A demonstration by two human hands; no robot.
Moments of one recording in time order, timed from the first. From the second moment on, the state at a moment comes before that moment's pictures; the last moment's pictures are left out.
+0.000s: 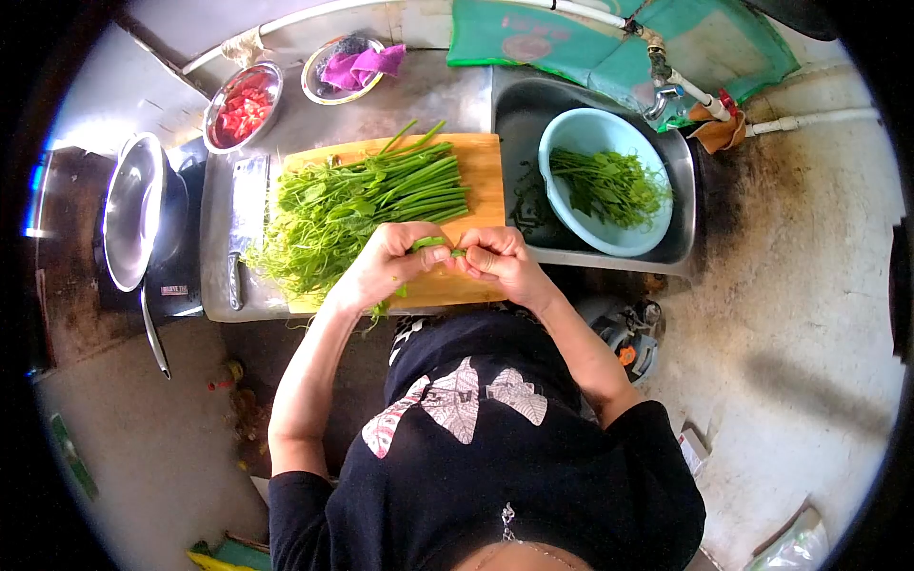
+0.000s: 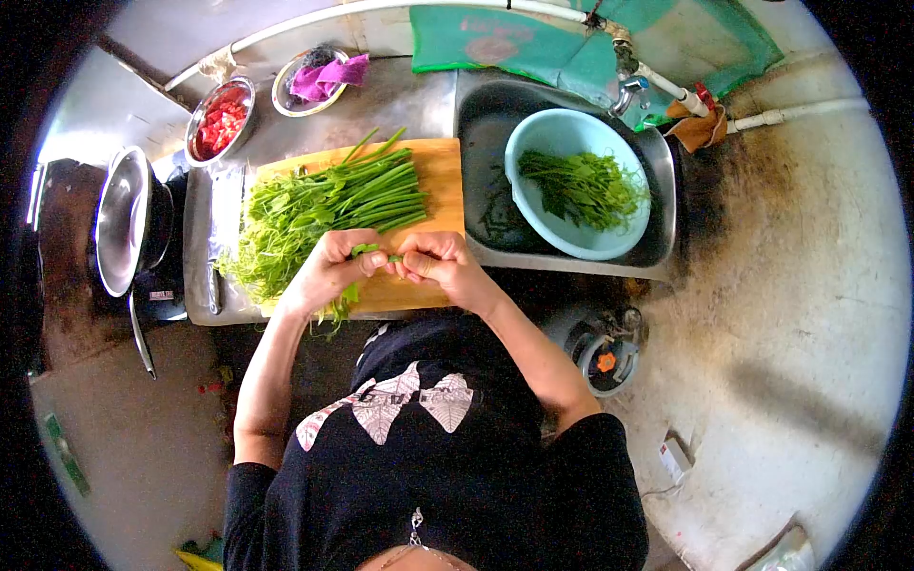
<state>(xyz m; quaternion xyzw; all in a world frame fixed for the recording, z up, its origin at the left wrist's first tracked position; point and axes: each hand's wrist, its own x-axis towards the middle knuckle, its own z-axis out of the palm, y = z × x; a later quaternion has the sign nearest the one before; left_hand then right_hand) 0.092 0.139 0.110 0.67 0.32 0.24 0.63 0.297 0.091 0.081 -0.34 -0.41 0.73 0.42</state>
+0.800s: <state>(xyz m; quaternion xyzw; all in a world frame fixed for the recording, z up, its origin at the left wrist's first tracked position) 0.066 0.136 0.115 0.63 0.39 0.22 0.64 0.339 0.117 0.088 -0.25 -0.35 0.73 0.53</state>
